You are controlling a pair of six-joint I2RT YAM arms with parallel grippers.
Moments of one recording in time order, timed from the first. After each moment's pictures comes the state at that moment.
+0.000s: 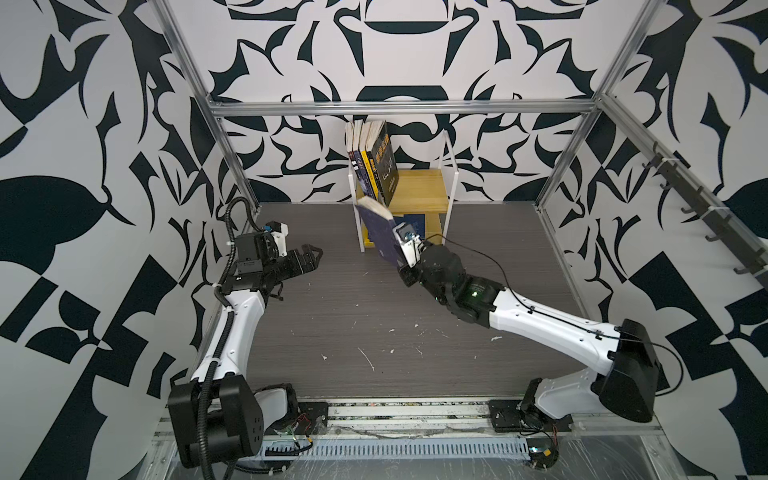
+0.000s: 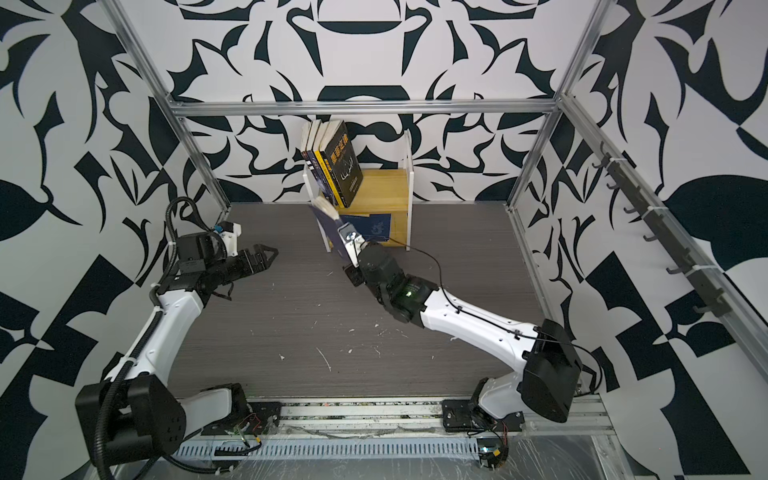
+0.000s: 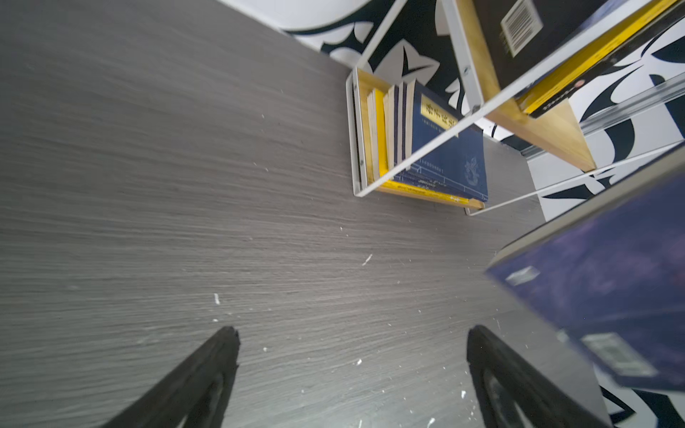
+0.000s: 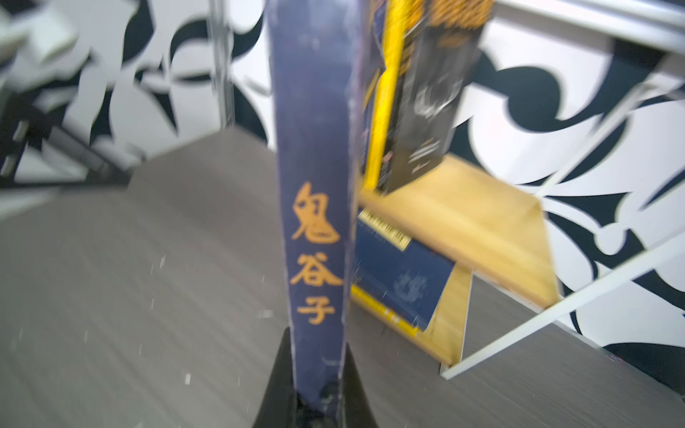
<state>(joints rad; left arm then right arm) 0.12 1.19 0.92 -0.40 0.53 -0.25 0.89 1.41 1.16 -0.01 0.40 -0.04</state>
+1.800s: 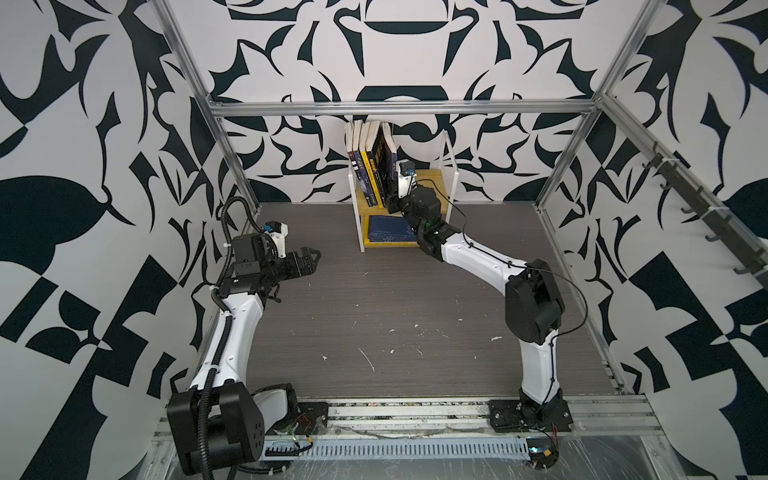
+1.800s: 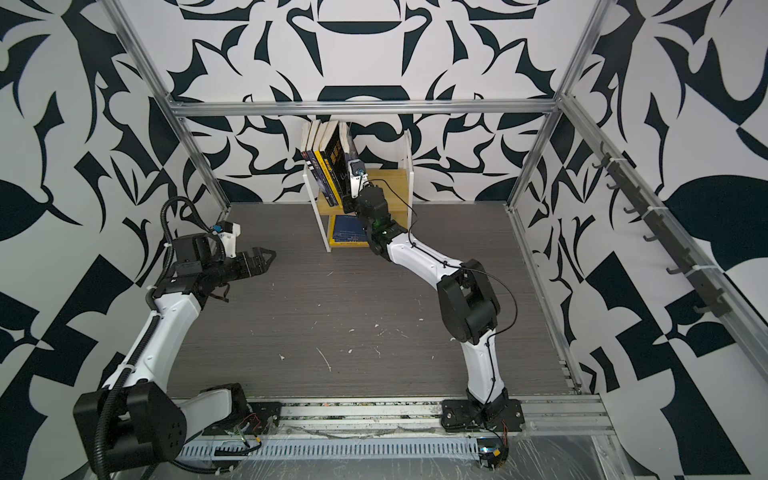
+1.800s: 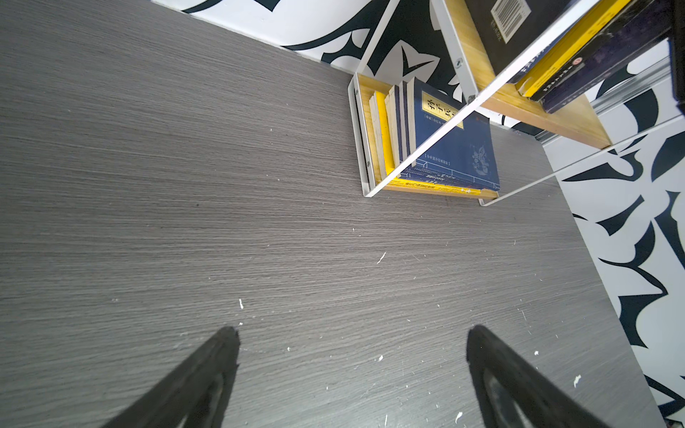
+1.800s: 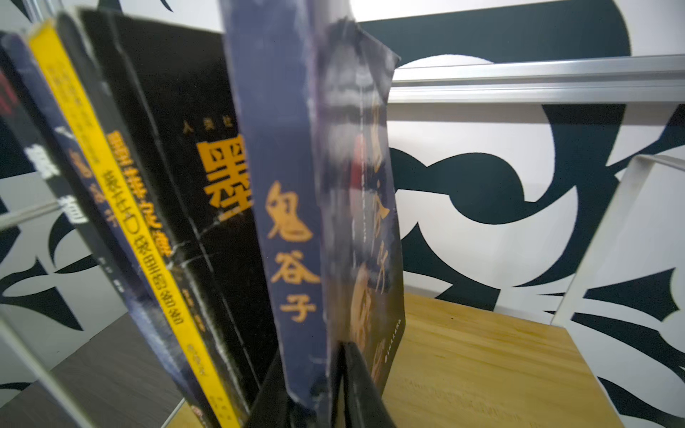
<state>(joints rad) 0.13 1.17 0.92 -0.43 0.52 -0.16 0.62 2.01 1.67 0.38 0.20 0.03</state>
